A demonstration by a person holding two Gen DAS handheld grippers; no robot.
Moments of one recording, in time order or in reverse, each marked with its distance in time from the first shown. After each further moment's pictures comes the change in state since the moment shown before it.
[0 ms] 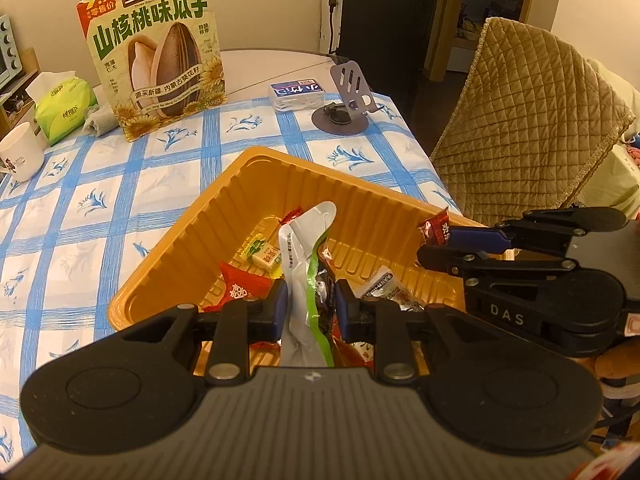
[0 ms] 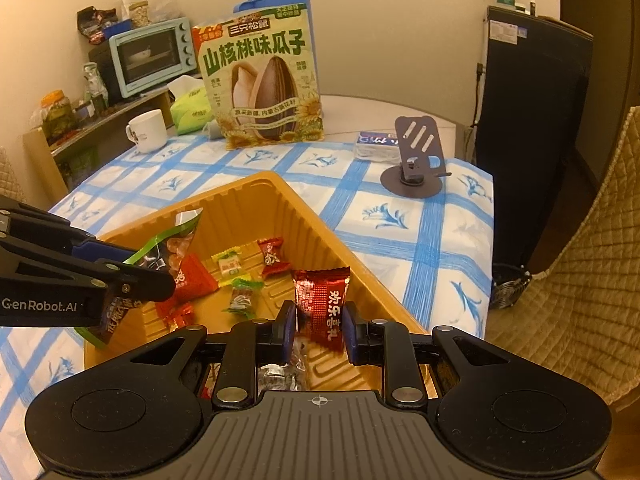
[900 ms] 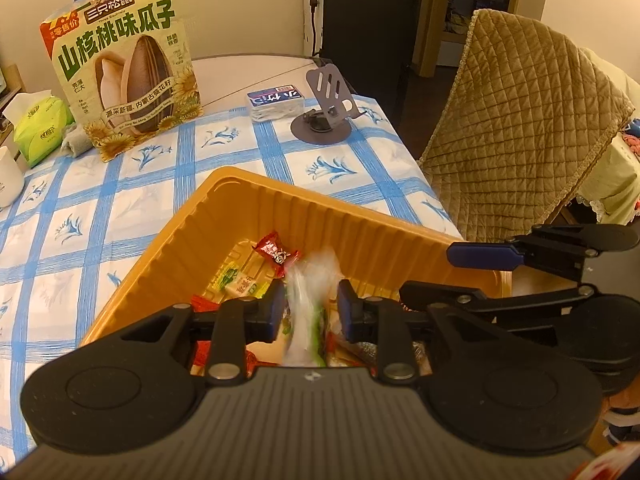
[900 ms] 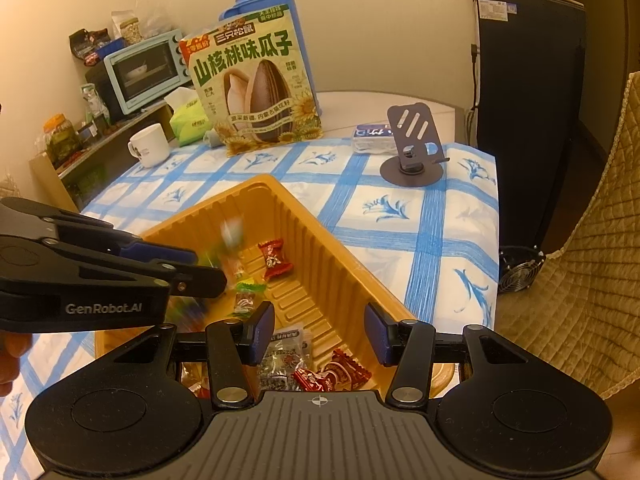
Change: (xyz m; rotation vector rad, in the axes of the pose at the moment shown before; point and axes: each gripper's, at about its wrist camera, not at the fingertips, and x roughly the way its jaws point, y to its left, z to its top) left arm 0.023 -0.018 0.018 0.043 -0.006 -0.008; right arm -0.006 -0.017 0.001 0.089 -0.003 0.060
